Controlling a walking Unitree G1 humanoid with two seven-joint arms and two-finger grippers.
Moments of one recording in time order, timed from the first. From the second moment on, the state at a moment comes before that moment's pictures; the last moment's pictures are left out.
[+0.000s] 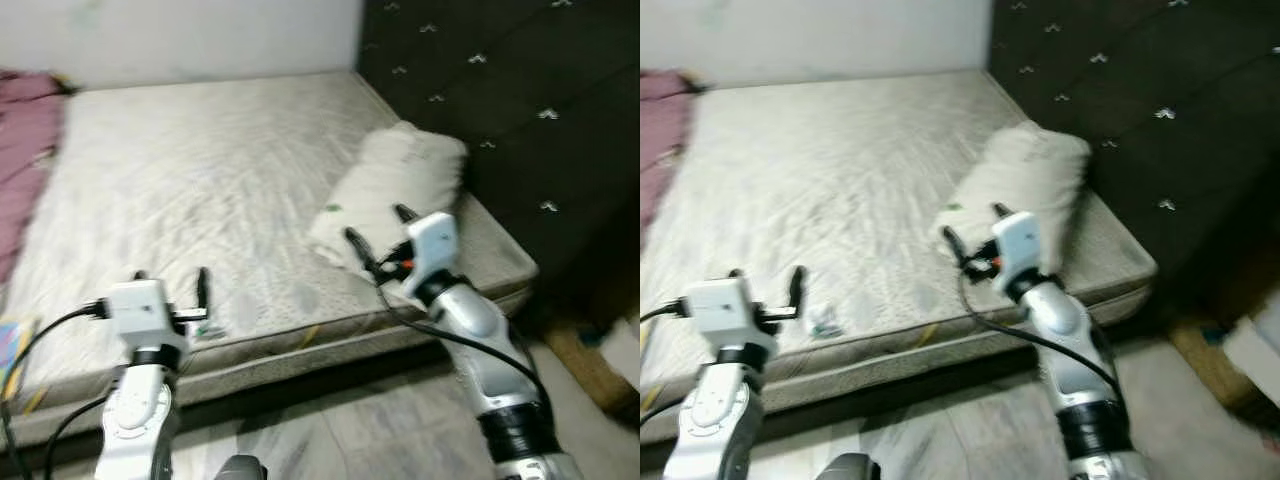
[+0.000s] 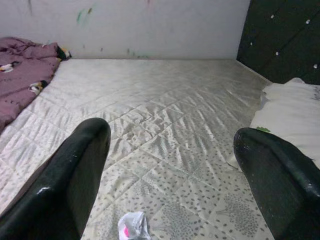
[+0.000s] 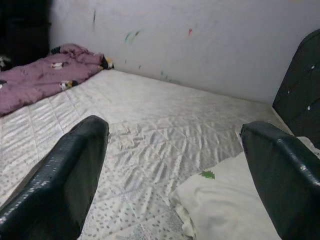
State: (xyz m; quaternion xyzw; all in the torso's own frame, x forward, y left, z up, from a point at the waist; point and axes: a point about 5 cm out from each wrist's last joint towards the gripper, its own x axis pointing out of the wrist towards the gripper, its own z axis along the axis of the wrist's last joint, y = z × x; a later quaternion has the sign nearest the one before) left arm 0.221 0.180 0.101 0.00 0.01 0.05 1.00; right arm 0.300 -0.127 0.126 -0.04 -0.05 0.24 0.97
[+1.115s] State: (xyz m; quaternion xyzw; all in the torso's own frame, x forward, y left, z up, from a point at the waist) left arm 0.221 0.181 0.103 -0.02 0.01 0.02 1.00; right arm 0.306 -0.113 0.129 -0.03 -0.06 0.25 0.97
